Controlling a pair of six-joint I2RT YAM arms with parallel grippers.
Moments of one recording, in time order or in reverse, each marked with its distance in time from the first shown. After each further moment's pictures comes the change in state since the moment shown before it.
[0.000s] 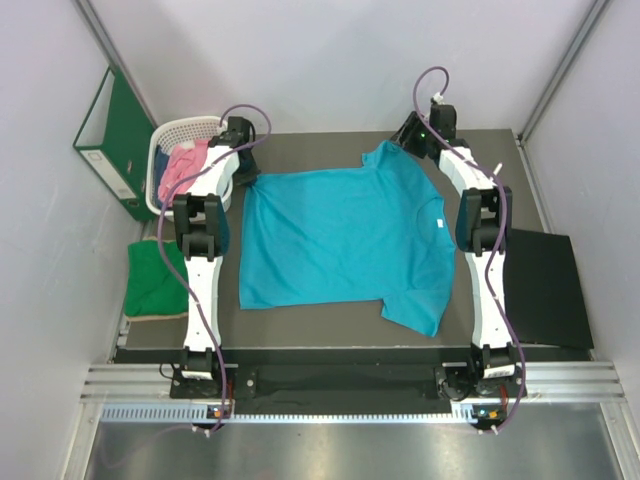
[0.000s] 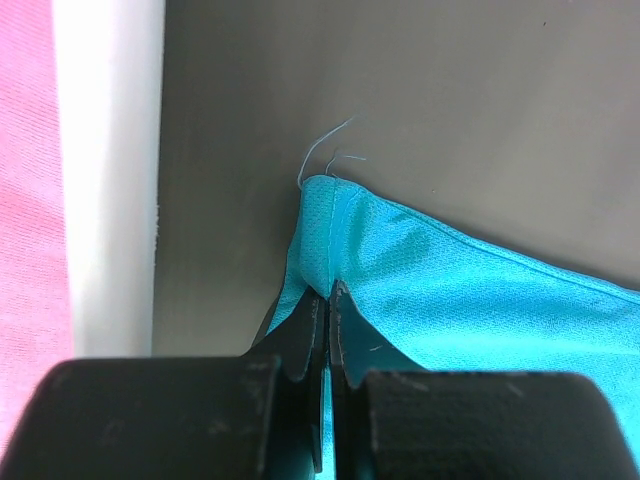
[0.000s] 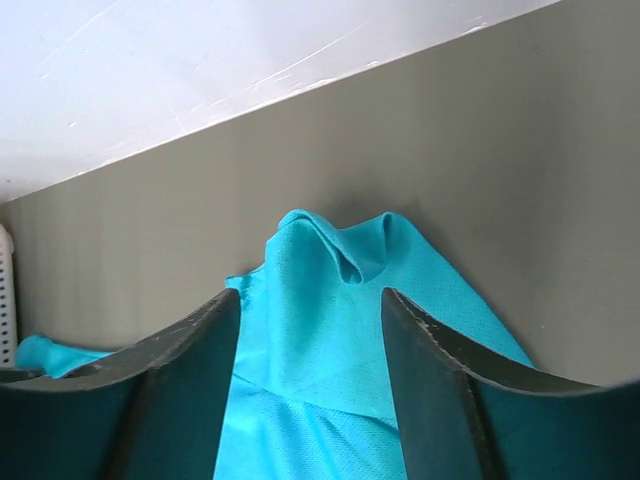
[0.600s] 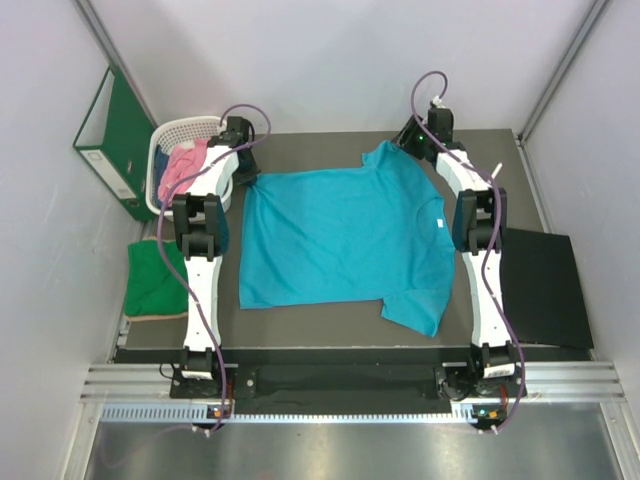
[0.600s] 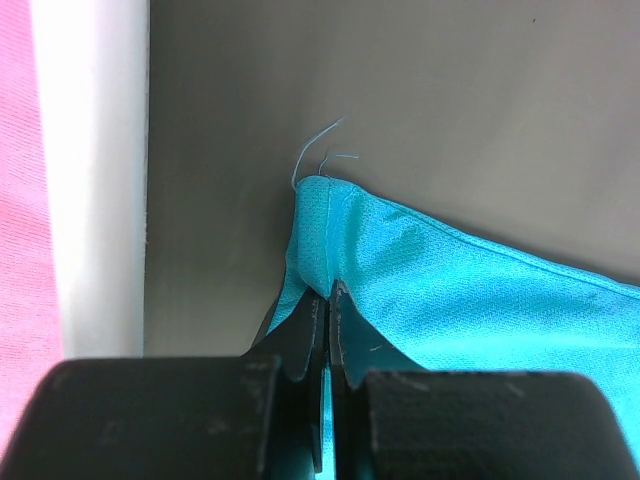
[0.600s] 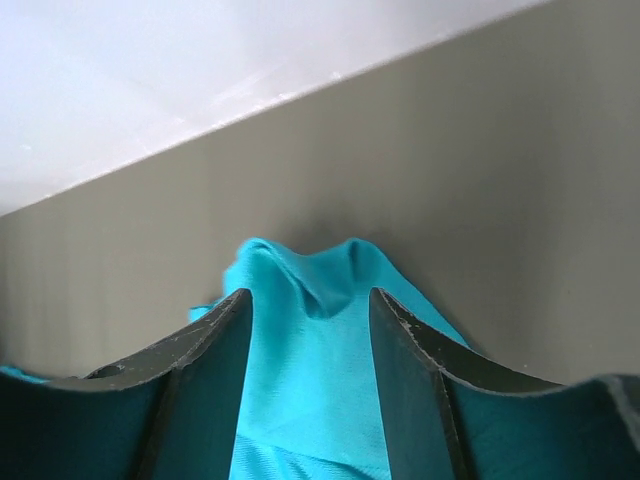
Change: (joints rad) left arm 0.001 0.000 0.000 0.003 0.023 0.009; right arm 0.001 0.071 0.061 0.021 0.041 0.002
